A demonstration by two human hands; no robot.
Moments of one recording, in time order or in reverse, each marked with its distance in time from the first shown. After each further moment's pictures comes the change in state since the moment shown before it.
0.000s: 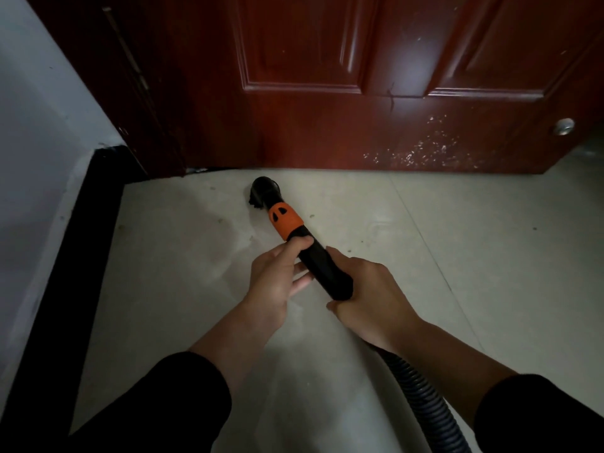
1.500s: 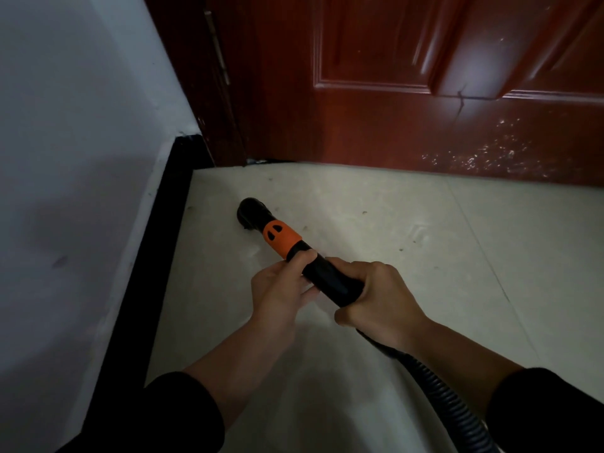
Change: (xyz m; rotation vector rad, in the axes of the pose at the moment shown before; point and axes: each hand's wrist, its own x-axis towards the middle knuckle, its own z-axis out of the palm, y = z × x) left_hand -0.060 0.017 -0.058 -0.088 0.220 0.070; right_hand 0.002 -0.040 0.040 0.243 -0.132 -0.083
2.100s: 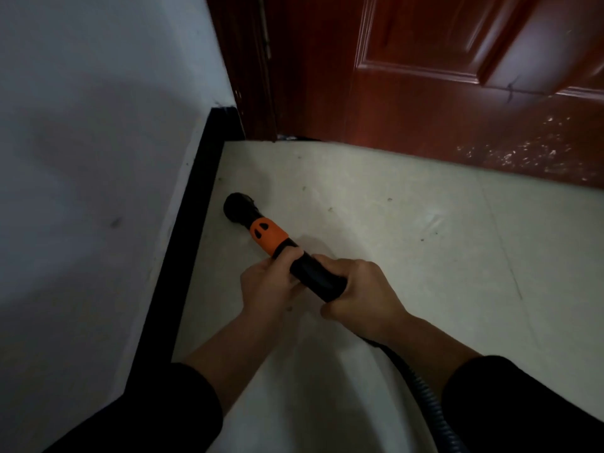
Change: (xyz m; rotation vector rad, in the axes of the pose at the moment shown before) left_hand -0.021 0.007 -0.041 0.056 0.236 0.001; right_hand 0.000 -0.029 0.032 -0.093 -0.139 0.000
